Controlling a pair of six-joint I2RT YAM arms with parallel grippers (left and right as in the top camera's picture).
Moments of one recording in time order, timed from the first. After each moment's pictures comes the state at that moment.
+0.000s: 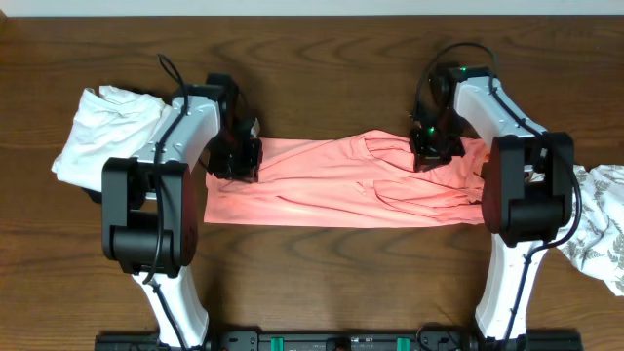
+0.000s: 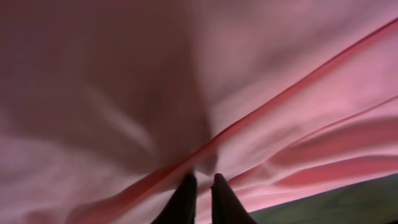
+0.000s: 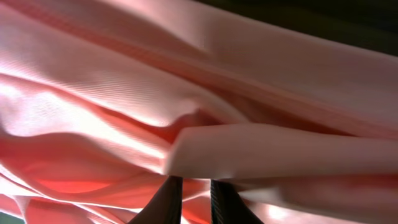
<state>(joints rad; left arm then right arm) -0.11 2.03 1.42 -1.09 0.29 -0.05 0.10 2.24 1.65 -1.18 -0.19 0.00</state>
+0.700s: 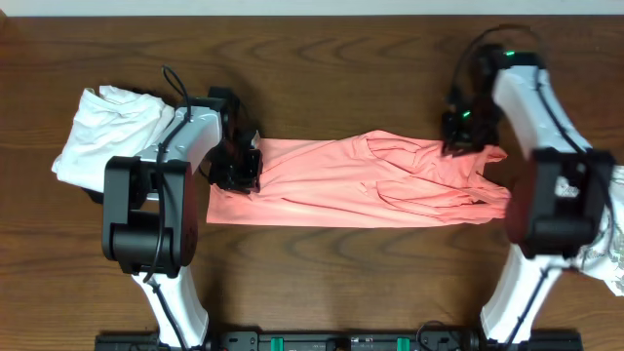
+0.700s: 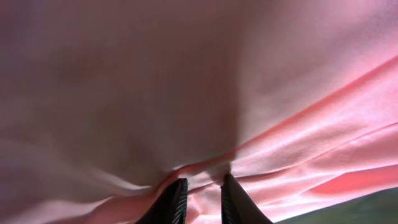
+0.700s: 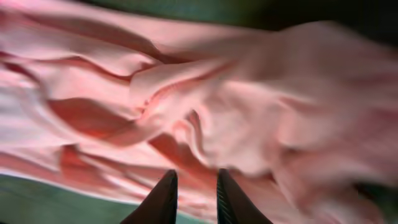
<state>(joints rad) -0.10 2.03 1.34 -1.03 0.29 -0.05 -0.03 2.09 1.73 -1.30 -0.18 0.02</state>
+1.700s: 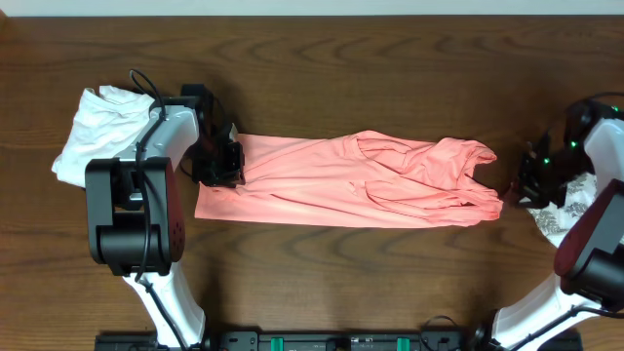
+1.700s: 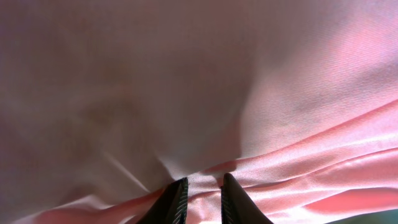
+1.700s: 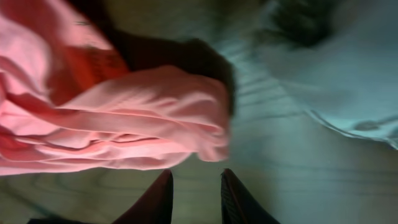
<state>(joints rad) 0.00 2.03 1.34 -0.99 0.30 -0.09 -0.43 1.91 1.35 -1.26 -0.24 0.06</state>
